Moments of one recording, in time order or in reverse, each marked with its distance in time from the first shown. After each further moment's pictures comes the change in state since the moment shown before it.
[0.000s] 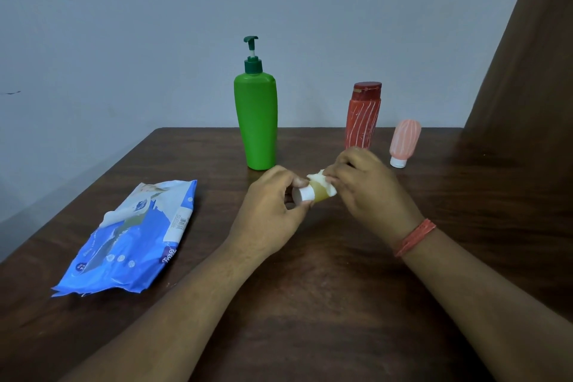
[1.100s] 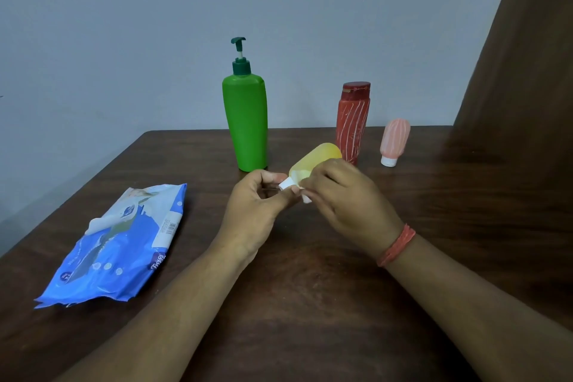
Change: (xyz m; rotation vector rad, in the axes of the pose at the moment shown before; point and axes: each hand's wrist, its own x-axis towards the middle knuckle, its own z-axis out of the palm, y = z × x) left_hand 0.002 -0.004 0.006 -0.642 0.085 -0.441; right_hand -0.007 -0.015 0.005 0.091 0.089 -0.115
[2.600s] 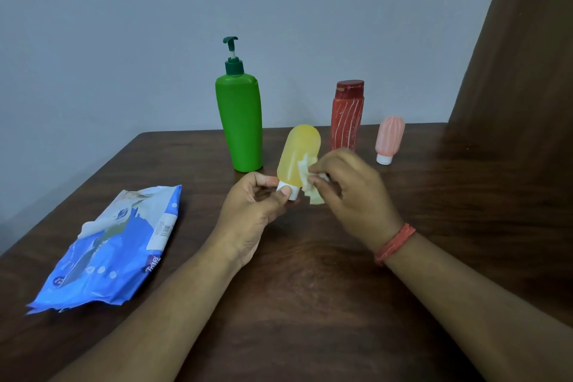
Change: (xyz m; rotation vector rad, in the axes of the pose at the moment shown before) left_hand -0.003 0.004 0.004 -0.240 -0.038 -0.088; right_hand -0.001 0.009 0.003 0.161 0.137 0.233
